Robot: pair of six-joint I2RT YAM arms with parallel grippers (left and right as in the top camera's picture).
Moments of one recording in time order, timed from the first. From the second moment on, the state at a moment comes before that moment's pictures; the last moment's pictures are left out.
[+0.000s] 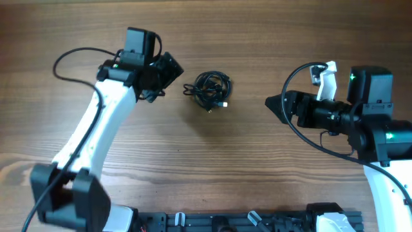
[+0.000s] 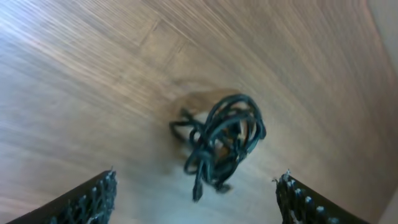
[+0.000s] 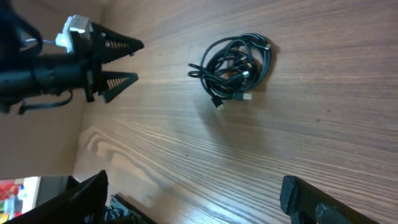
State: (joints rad) left arm -0.23 1.63 1.33 -0.78 0.15 -0.93; right arm 0.04 1.08 1.16 -0.99 -0.65 0.29
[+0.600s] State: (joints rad) left arm -0.30 1.82 1.33 -0.63 0.21 0.31; right arm 0.04 1.08 1.16 -1.01 -0.60 0.29
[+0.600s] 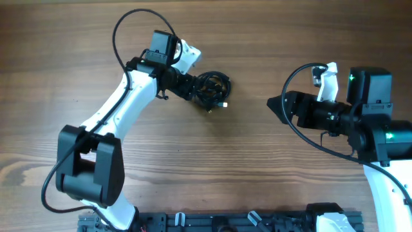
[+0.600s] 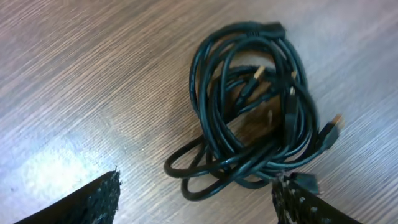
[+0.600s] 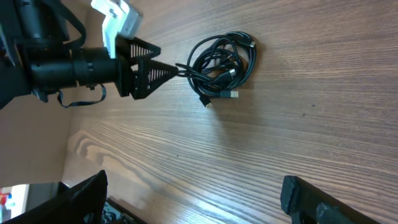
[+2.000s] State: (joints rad) left arm -0.33 1.84 1.25 -0.59 0.39 0.21; right arm 0.04 1.10 1.16 -0.97 -0.58 0.32
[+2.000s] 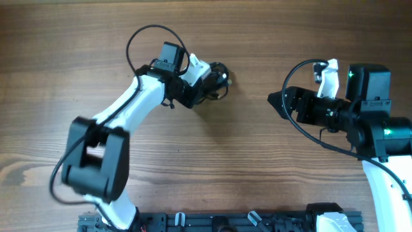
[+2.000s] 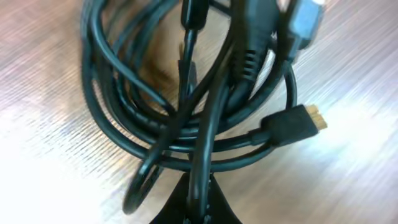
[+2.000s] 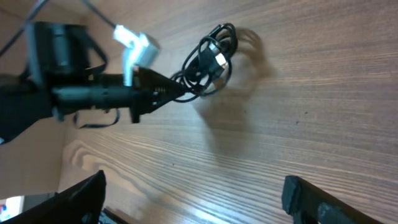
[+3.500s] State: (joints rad) left arm -0.22 1.57 1.25 -0.24 1.41 -0.64; right arm 0.27 1.49 1.16 -0.39 -0.81 0.77
